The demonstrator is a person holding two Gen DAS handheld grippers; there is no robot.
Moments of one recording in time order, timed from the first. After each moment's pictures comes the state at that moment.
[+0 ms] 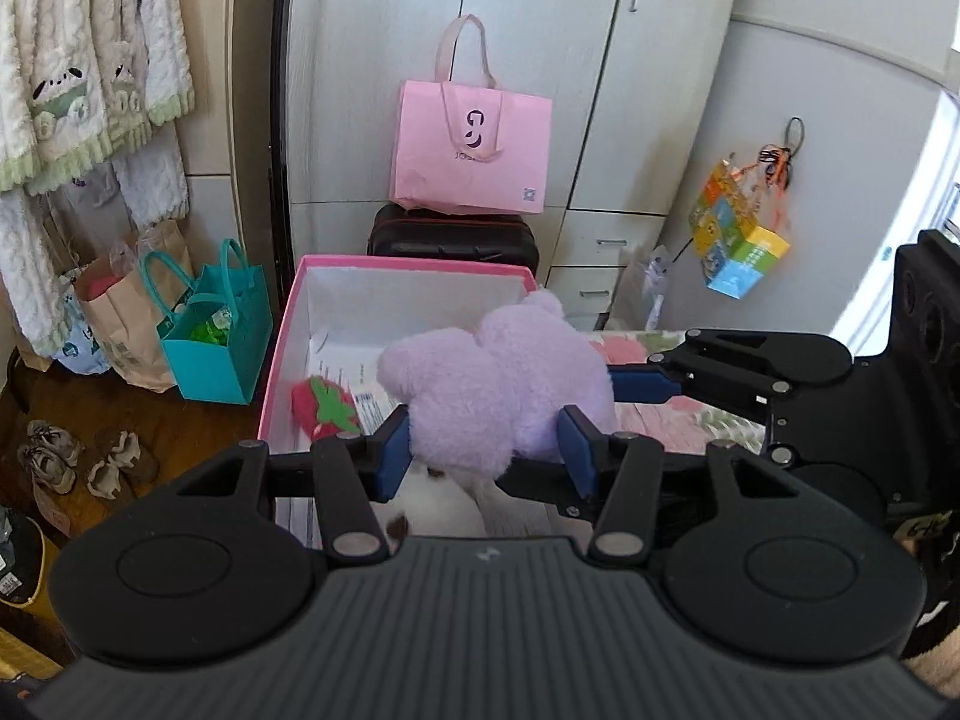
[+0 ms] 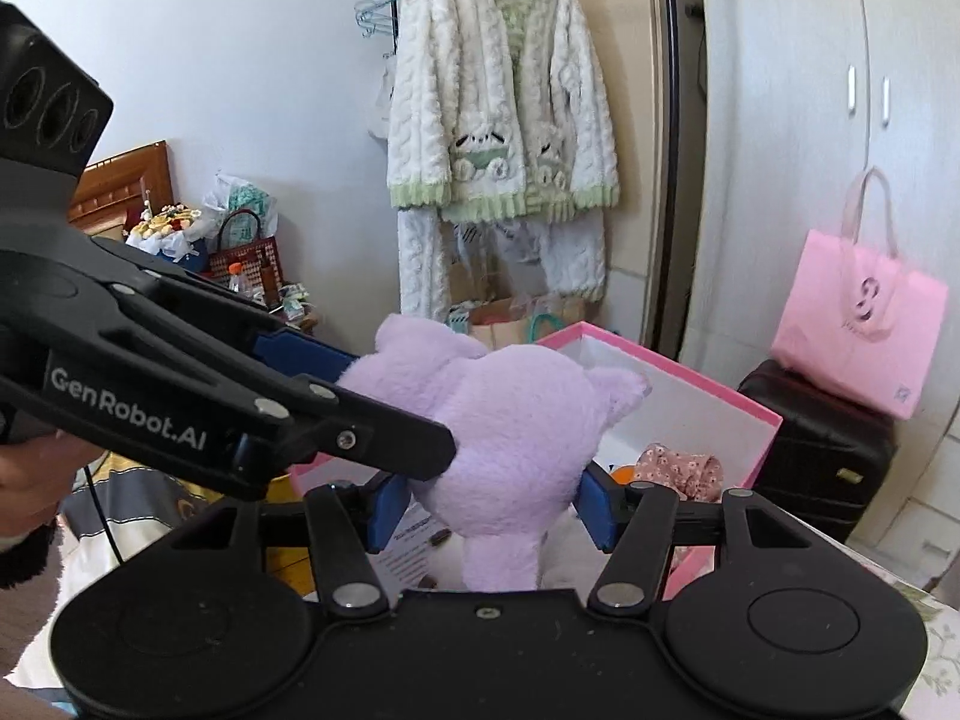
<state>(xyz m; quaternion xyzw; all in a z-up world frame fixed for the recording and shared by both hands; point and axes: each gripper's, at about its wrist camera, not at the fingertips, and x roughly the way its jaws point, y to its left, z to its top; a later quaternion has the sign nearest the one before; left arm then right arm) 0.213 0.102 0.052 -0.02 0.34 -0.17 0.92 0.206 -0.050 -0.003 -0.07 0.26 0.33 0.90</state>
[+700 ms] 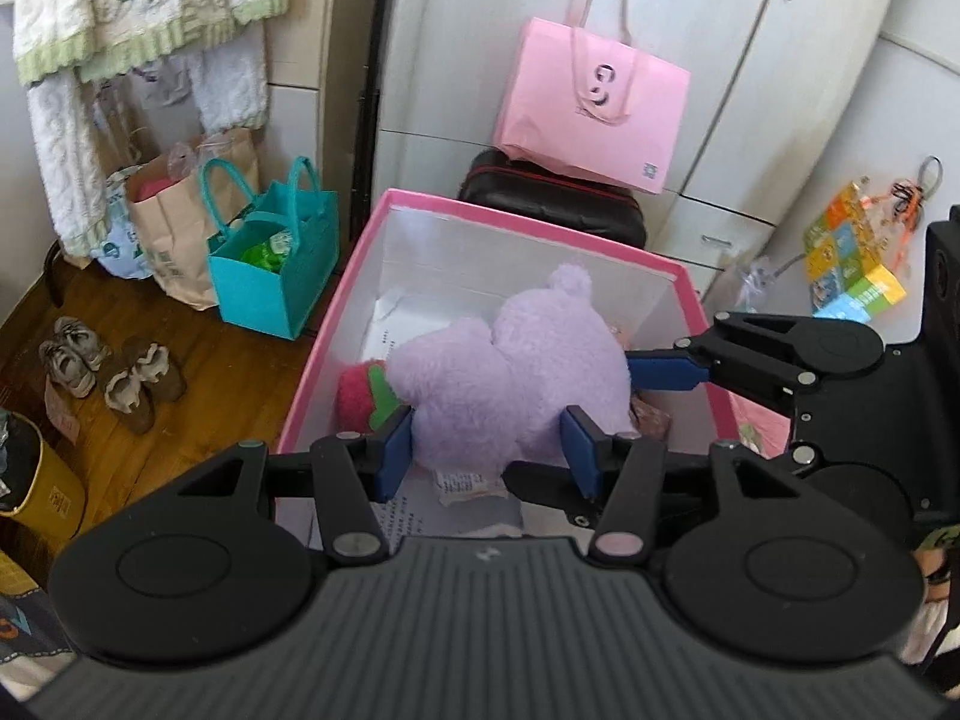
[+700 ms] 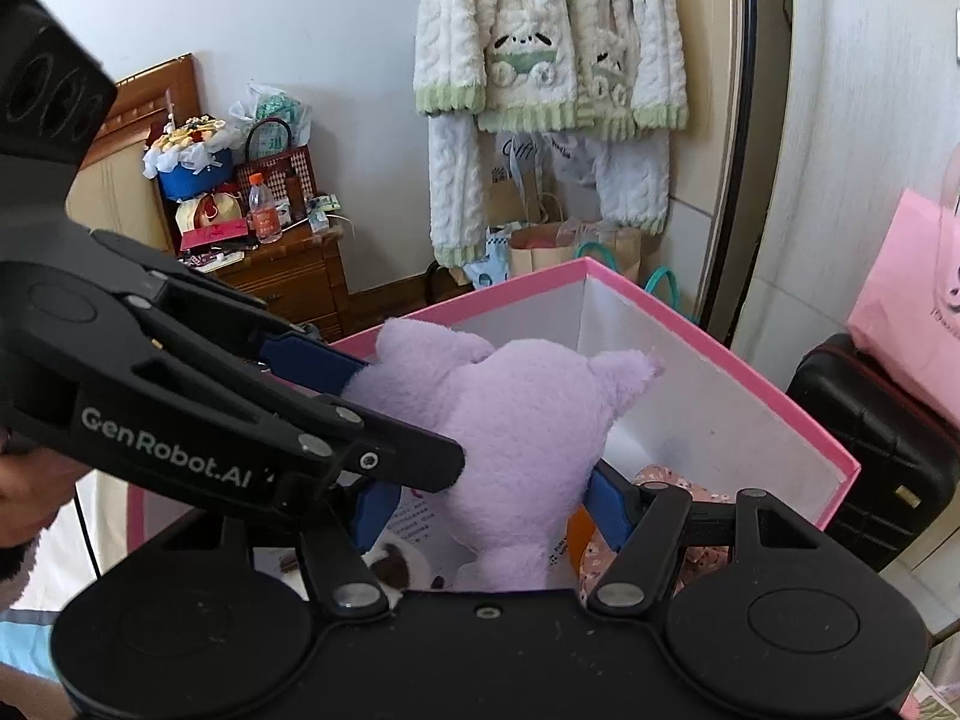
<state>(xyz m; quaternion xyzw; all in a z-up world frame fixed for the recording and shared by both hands) 0.296 0.117 -0.011 -0.08 0.39 -0.07 0.91 0.324 -0.025 -0.046 -0.13 0.33 0.40 0.85</state>
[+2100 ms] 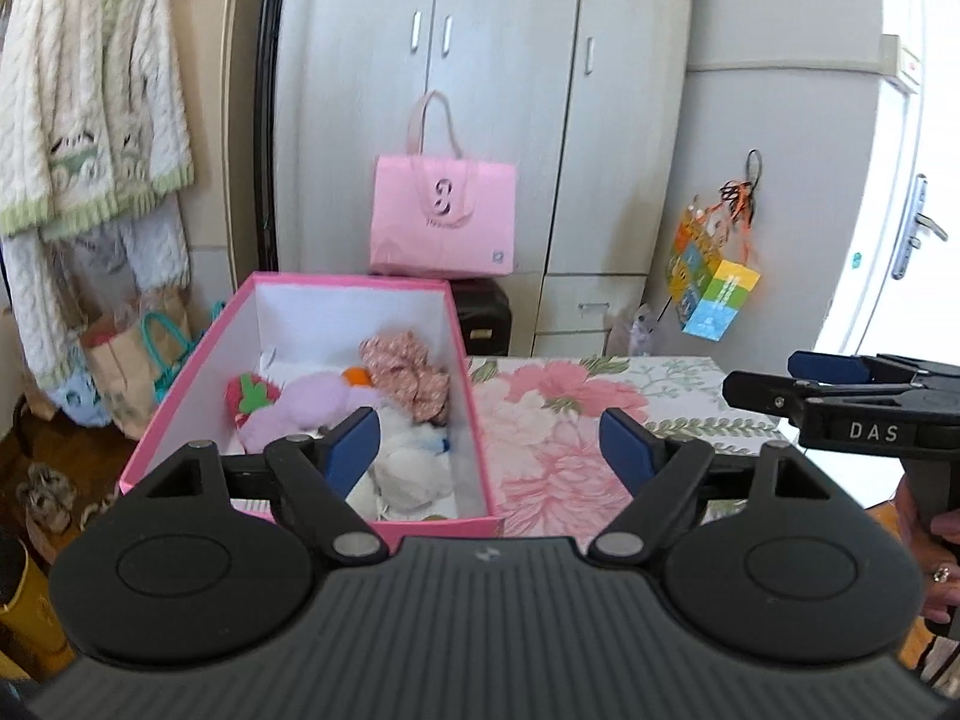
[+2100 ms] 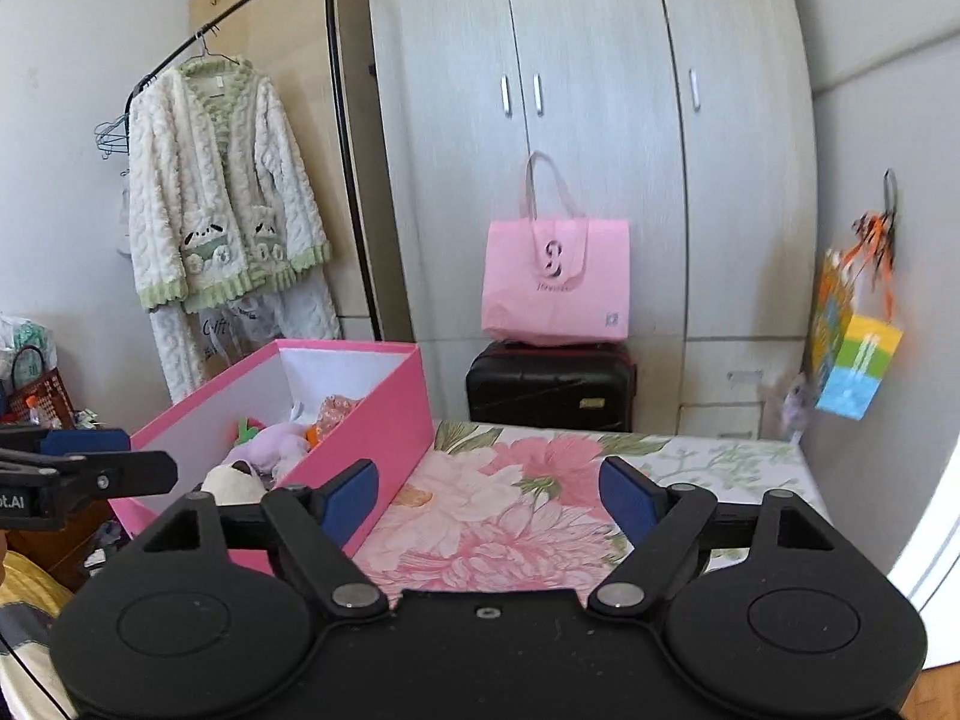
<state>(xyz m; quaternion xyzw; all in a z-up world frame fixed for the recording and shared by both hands) 0.099 0.030 0.013 -0.01 0.23 -0.16 0.96 0.101 -0.192 -0.023 0.03 0.20 0.07 0.98</state>
